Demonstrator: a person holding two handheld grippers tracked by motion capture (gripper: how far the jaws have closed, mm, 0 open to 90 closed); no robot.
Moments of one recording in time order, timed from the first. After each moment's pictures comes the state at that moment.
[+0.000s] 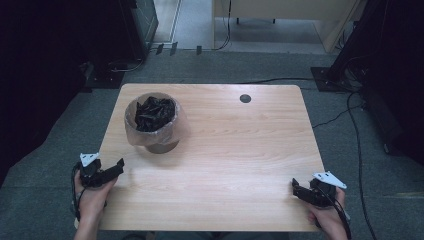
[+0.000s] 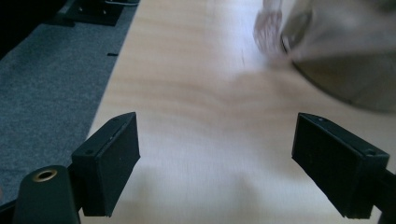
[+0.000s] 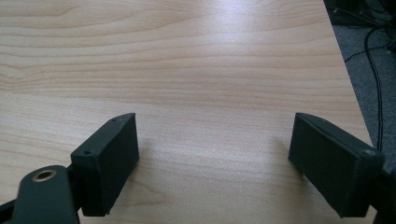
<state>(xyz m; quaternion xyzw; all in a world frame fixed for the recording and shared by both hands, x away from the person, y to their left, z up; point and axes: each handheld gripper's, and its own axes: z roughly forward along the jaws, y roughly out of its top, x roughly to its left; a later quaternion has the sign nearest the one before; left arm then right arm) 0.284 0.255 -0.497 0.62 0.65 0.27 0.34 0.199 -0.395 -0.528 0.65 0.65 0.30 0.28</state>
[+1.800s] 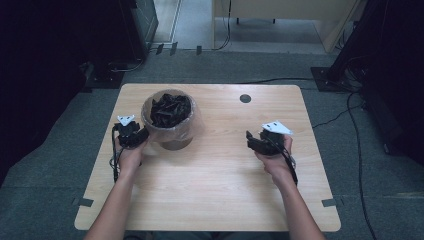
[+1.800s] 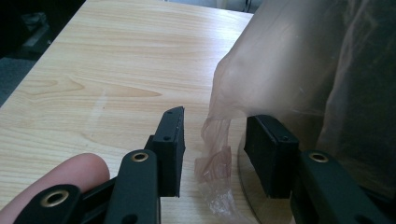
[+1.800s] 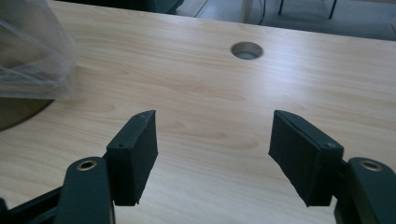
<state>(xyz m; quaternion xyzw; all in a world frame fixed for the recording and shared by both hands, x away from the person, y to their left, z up) 0.392 0.160 -0.477 0.61 0.63 0.28 0.38 0.334 -0.264 -0.459 0.54 0.68 0.40 0.29</state>
